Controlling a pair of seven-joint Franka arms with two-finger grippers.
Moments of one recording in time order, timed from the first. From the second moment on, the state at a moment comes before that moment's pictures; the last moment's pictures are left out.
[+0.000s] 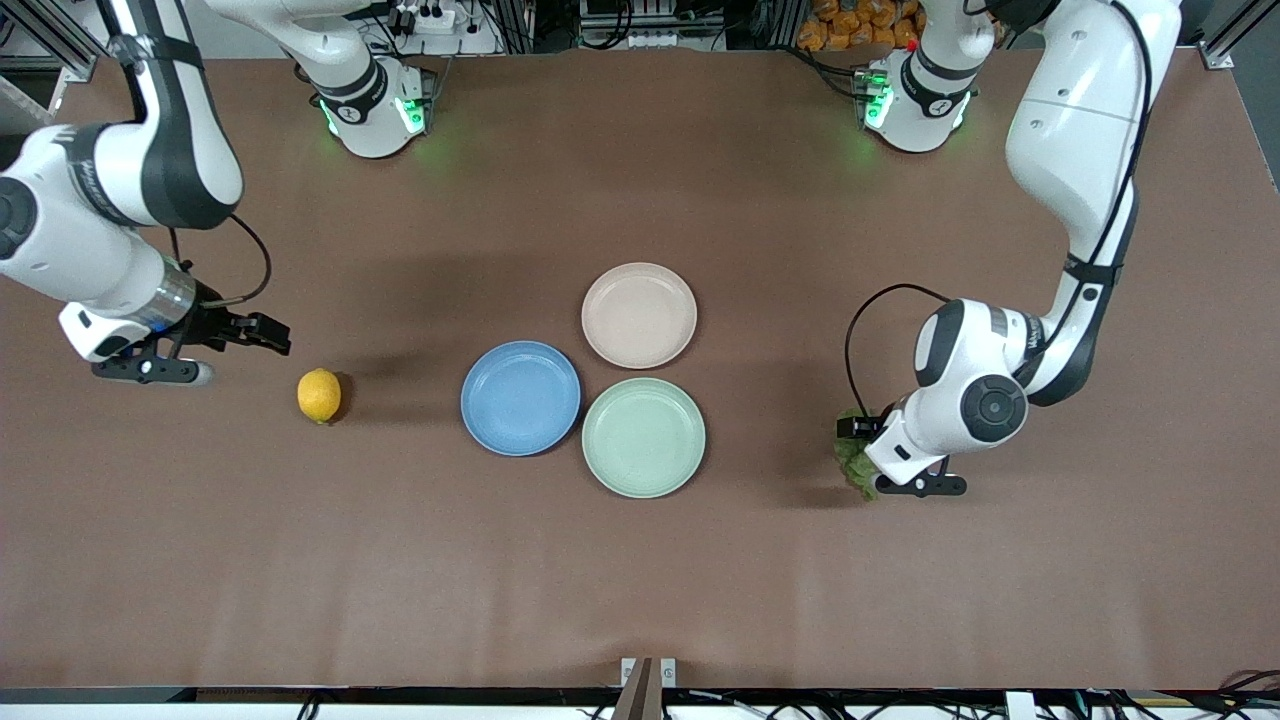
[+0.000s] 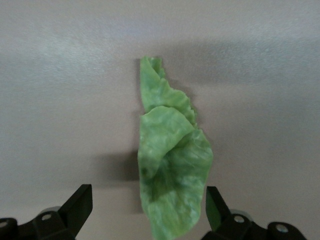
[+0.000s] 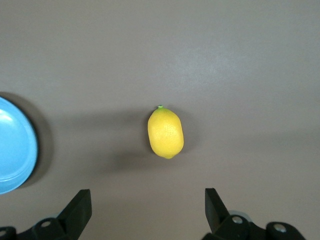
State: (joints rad) left arm -0.12 0.71 -0.15 -1.62 0.05 2.20 -0.24; right arm 0.09 0.07 -0.11 -2.11 0.03 2.17 0.05
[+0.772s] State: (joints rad) left arm -0.15 0.77 -0.15 -1.60 0.05 2.28 -0.31; right arm 0.09 0.28 -0.11 -2.25 0.03 2.57 0.05
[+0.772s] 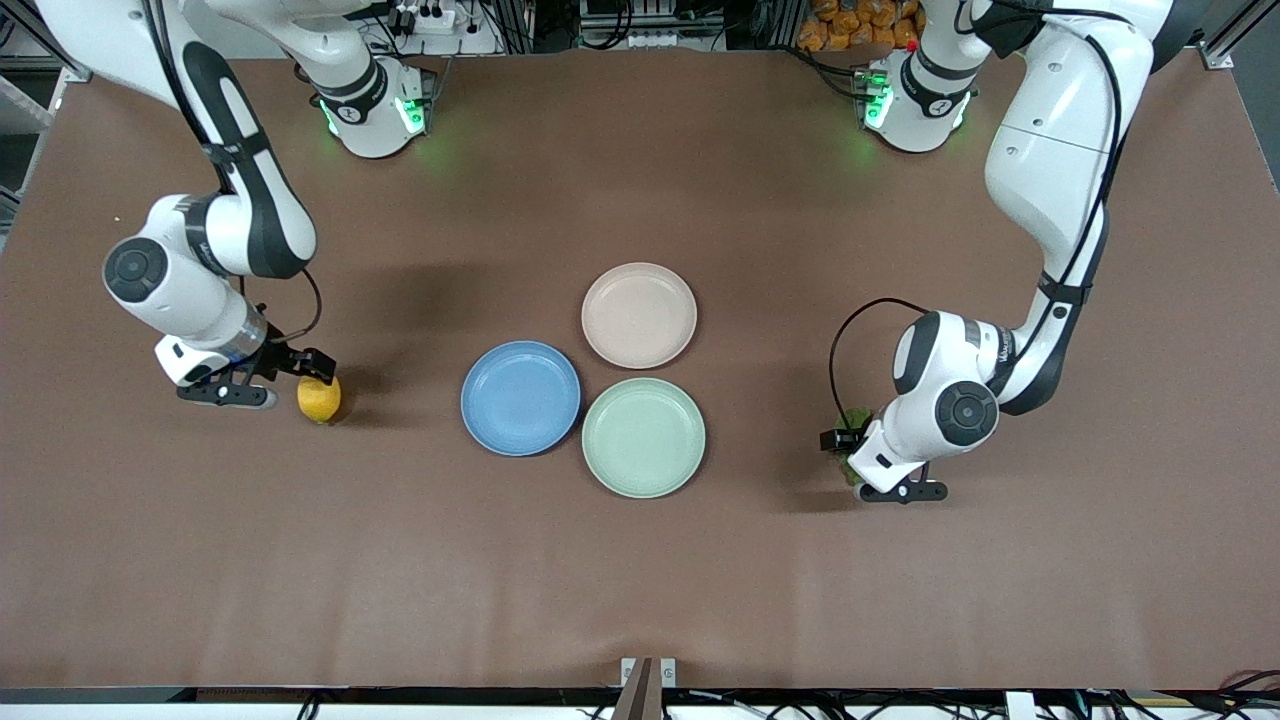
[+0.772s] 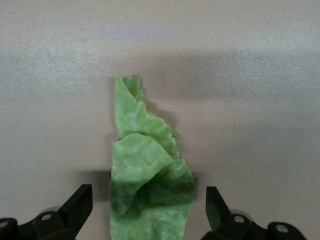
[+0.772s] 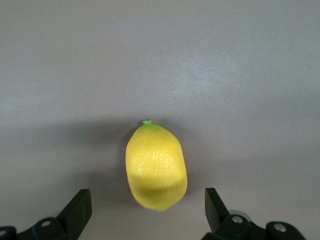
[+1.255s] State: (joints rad) left arm -0.15 0.77 -0.15 -1.60 0.05 2.30 -0.31; right arm 0.09 0.39 -0.11 -2.25 0.03 2.70 0.05
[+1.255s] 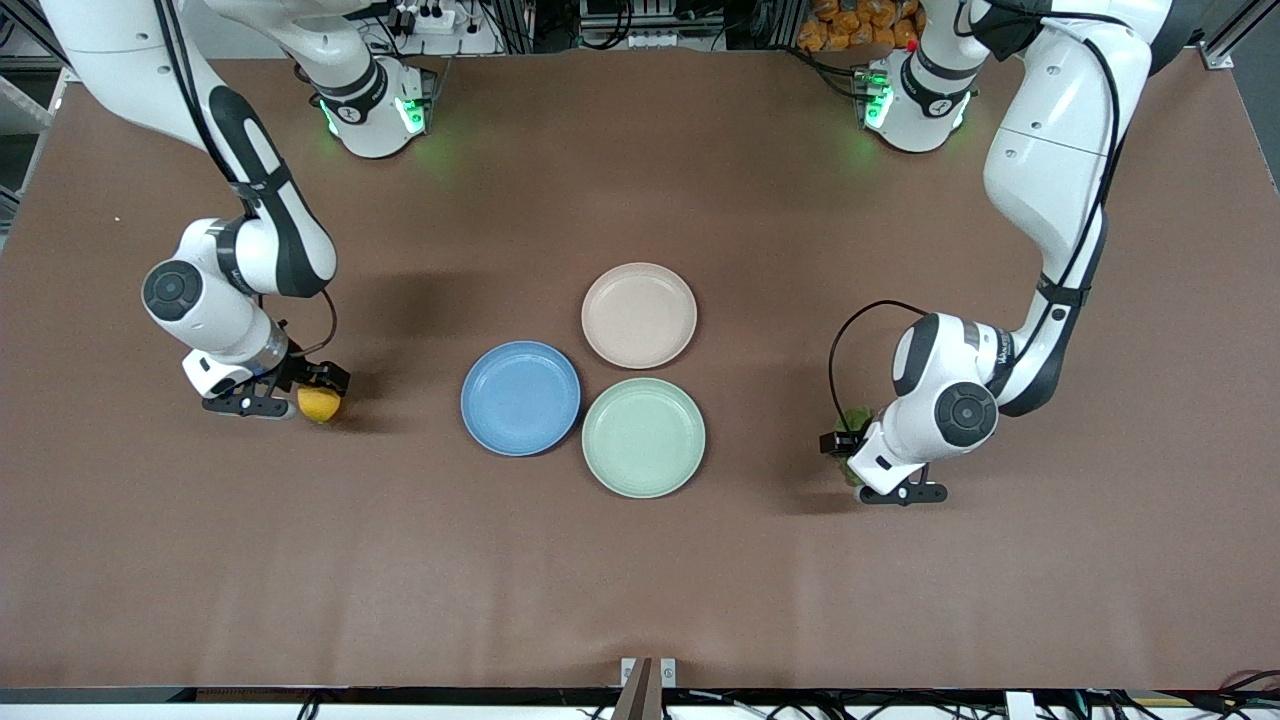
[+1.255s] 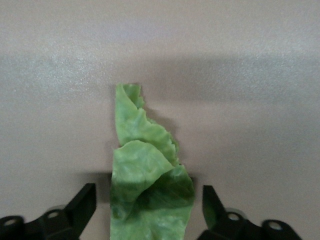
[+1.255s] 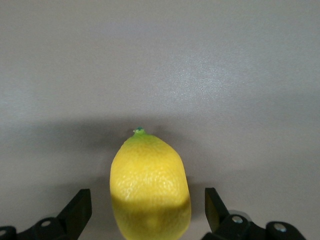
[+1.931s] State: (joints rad) left arm -0.15 0.77 -0.14 -1.59 0.06 2.30 -0.31; right arm 0.09 0.47 -0.11 -2.25 0.03 2.80 0.05
